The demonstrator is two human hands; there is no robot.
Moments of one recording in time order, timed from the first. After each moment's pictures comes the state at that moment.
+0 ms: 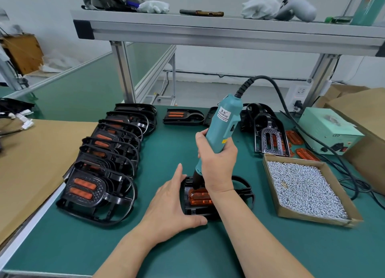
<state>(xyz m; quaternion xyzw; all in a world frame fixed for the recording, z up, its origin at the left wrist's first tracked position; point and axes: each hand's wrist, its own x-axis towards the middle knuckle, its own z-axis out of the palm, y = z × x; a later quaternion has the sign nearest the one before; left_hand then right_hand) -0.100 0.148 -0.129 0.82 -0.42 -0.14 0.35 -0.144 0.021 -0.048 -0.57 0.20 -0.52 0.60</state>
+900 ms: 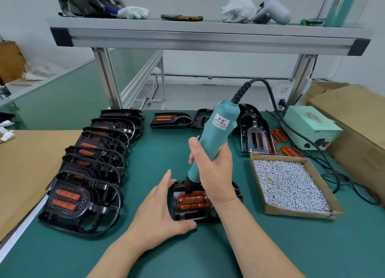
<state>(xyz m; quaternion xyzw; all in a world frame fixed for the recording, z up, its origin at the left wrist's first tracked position) -0.101 0.150 -0.129 0.82 -0.43 -0.12 0.35 -0.176 0.012 -0.043 -0.63 0.13 -0.49 0.59</state>
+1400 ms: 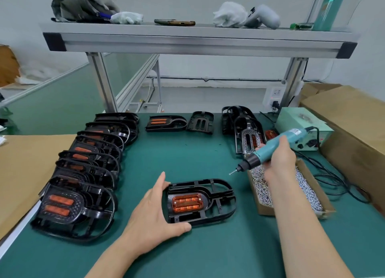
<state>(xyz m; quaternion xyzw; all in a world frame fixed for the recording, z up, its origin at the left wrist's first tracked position) -0.103 0.152 -0.126 0.82 -0.42 -0.13 0.36 -0.243 -0.136 -0.046 -0.31 0.42 -0.50 0.69</state>
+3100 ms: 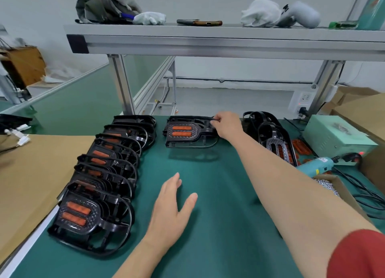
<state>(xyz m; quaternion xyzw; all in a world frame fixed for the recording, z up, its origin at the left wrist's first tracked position) -0.089 0.122 -0.125 0.80 -0.34 -0.07 0.49 -0.046 -0.163 -0.034 -0.90 0.33 -0.19 0.21</state>
